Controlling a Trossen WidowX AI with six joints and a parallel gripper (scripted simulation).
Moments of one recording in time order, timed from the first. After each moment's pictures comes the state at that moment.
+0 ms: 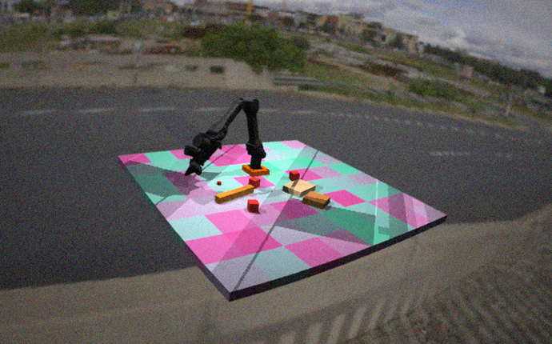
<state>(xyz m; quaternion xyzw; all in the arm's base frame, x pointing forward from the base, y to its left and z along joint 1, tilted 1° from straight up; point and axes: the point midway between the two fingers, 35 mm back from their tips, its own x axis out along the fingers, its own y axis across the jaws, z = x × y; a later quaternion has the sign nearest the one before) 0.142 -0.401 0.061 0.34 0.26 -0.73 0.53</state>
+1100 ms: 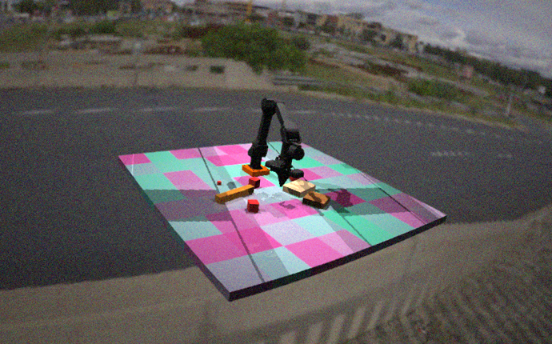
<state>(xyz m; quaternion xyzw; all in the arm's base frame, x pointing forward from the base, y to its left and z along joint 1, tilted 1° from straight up) 0.331 -0.008 0.068 0.37 0.57 -0.38 0.63</state>
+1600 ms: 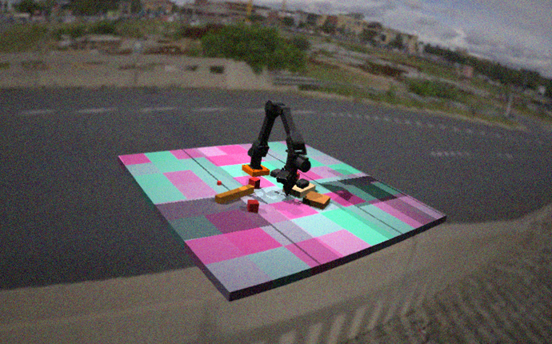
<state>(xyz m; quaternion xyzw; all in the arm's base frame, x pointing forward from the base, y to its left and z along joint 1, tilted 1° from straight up) 0.319 0.037 0.018 0.36 0.61 -0.36 0.61</state>
